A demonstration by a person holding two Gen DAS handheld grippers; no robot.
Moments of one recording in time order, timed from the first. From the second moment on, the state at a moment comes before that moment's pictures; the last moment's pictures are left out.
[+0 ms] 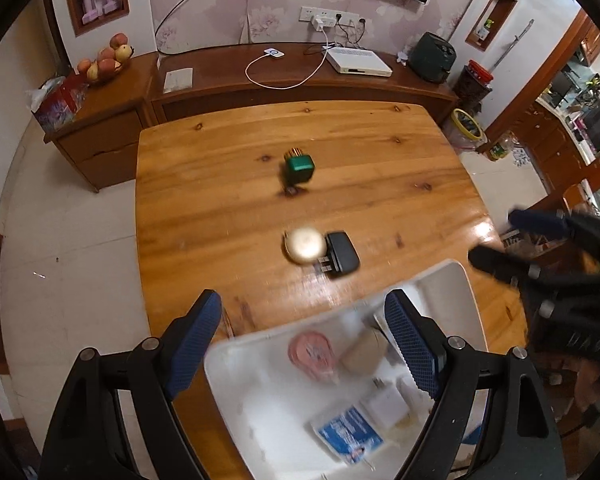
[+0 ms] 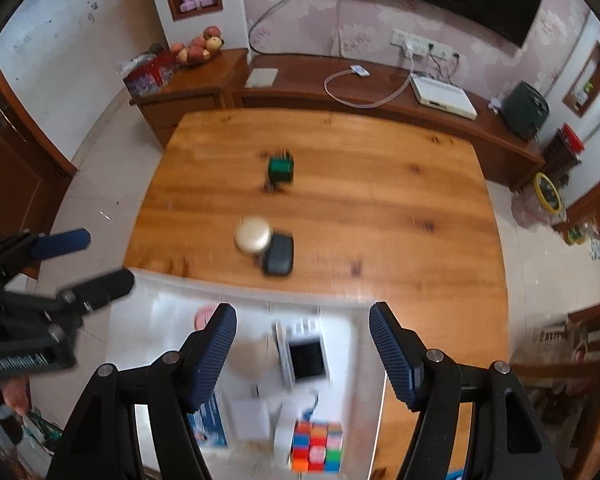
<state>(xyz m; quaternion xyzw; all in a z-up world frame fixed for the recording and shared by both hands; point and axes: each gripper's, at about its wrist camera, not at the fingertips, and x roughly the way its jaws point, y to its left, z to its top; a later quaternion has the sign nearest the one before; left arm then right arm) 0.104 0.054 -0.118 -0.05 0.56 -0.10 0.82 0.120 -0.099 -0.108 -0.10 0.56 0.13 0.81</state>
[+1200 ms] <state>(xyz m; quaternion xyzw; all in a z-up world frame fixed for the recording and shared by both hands) 0.202 0.043 -0.264 -0.15 0.64 -0.02 0.75 0.342 -0.023 -0.303 -0.06 0.67 0.17 0.72</state>
